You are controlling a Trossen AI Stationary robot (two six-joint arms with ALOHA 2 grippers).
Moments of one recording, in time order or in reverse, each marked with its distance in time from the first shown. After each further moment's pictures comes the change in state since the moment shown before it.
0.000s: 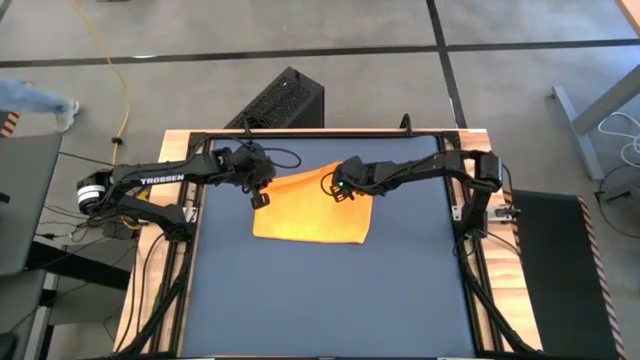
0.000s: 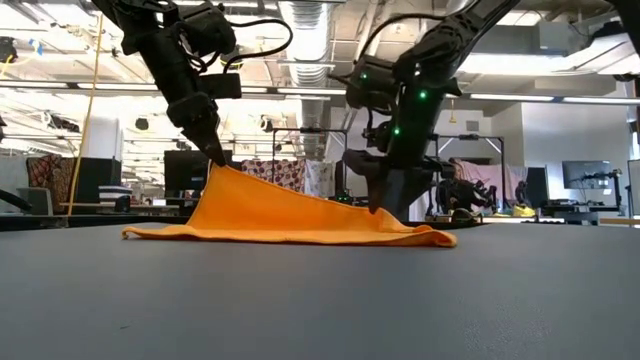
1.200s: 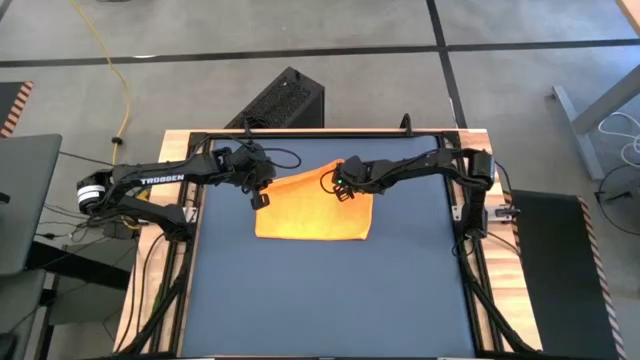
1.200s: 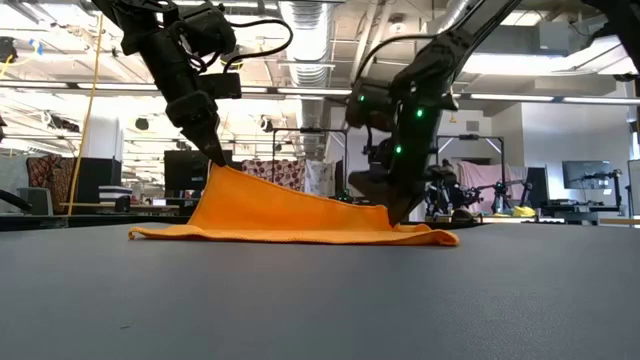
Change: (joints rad) left arm 0.000 0.000 0.000 -0.004 0.021 0.003; right arm -0.052 0.047 0.000 -0.030 0.017 -0.105
